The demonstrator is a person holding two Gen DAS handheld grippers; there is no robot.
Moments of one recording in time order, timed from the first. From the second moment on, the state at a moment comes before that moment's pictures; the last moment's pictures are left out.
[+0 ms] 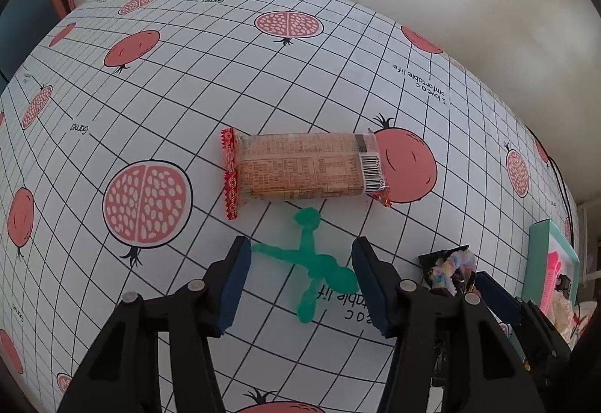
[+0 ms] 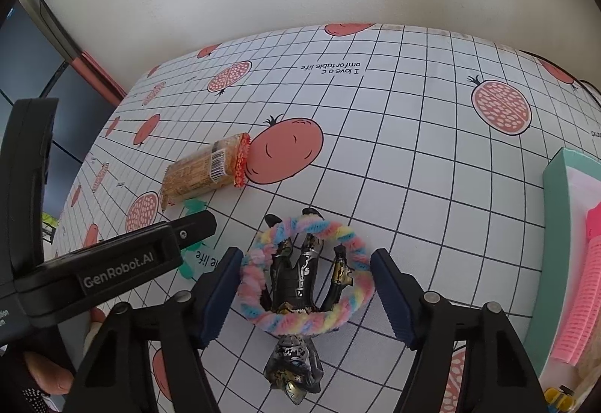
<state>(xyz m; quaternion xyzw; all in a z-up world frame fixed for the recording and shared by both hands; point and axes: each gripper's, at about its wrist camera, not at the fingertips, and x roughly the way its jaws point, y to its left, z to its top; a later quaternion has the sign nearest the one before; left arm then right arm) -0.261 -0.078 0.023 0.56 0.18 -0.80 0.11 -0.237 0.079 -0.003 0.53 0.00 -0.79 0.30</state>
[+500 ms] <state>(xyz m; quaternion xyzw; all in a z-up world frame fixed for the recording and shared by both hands) -0.267 -0.076 0.042 0.54 0.18 -0.82 0.11 -0.239 0.088 0.021 0.51 0.01 -0.81 0.30</state>
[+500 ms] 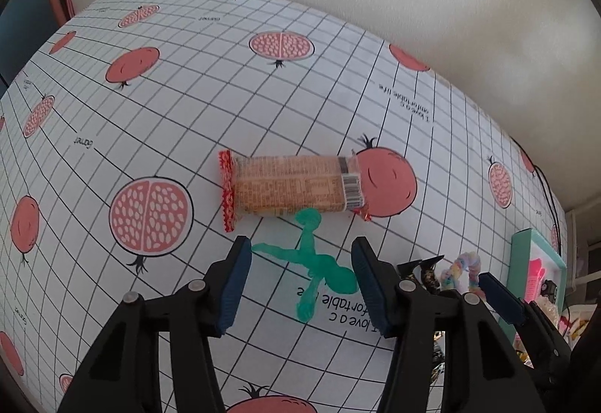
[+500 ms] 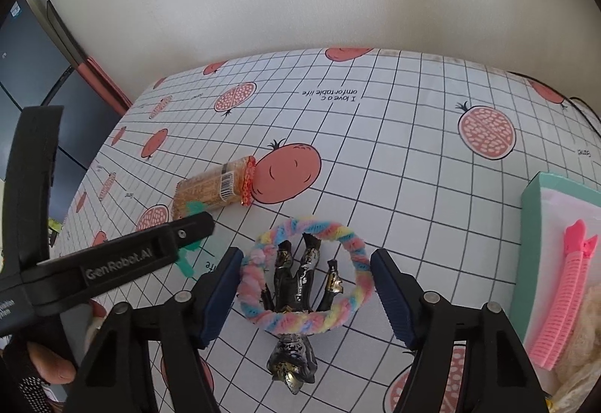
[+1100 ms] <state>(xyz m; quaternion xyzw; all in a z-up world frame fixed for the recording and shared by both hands) -0.270 0.000 0.097 0.48 0.17 -0.86 0.06 -0.256 0.199 0.066 0.47 -0.03 -0.85 0.24</state>
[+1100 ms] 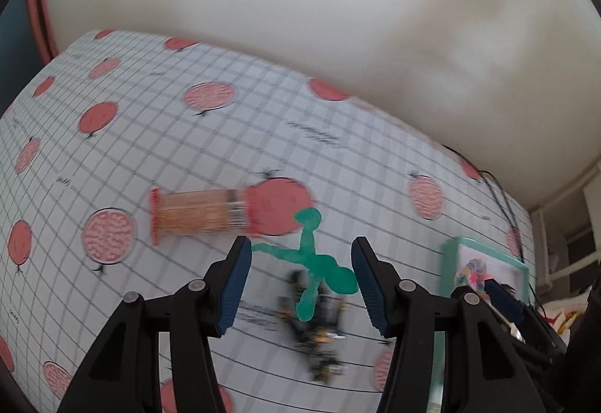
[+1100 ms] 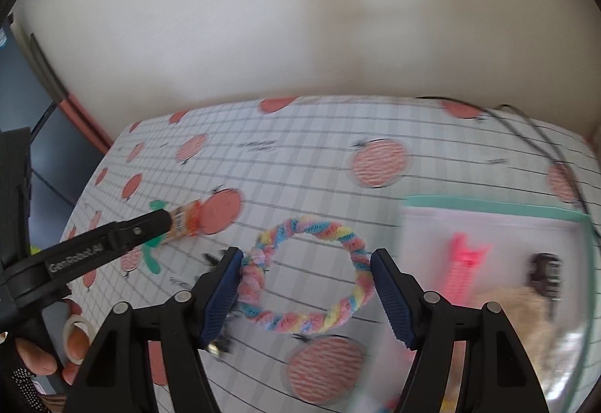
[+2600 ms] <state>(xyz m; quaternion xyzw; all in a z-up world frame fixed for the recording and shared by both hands) -0.254 0.212 0.071 0.53 0.07 -0.84 -0.14 -0.265 0.382 0.049 0.48 -0.10 -0.87 0.09</state>
